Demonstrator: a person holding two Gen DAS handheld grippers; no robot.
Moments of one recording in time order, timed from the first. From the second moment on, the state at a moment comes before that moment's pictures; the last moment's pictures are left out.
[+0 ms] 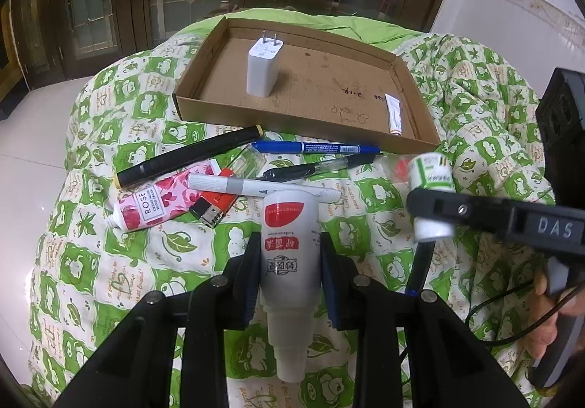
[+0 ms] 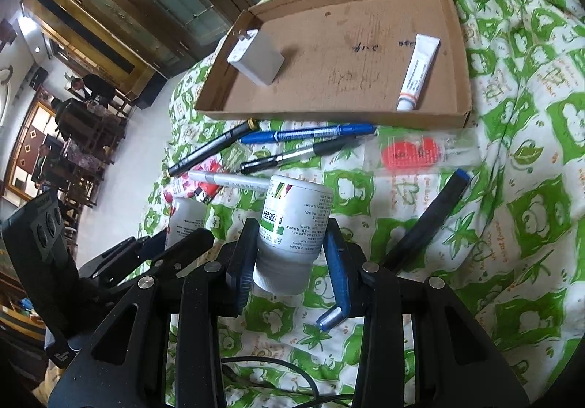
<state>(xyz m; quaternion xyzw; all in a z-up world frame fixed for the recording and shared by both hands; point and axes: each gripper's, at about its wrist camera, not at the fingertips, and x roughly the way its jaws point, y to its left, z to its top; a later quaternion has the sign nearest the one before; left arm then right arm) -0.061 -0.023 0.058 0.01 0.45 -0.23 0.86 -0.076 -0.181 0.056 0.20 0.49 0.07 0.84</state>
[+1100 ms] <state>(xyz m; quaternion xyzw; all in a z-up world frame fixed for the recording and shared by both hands) 0.066 -0.117 0.077 0.02 0.46 -0.26 0.85 0.001 -0.271 0.077 0.30 0.46 0.02 0.84</state>
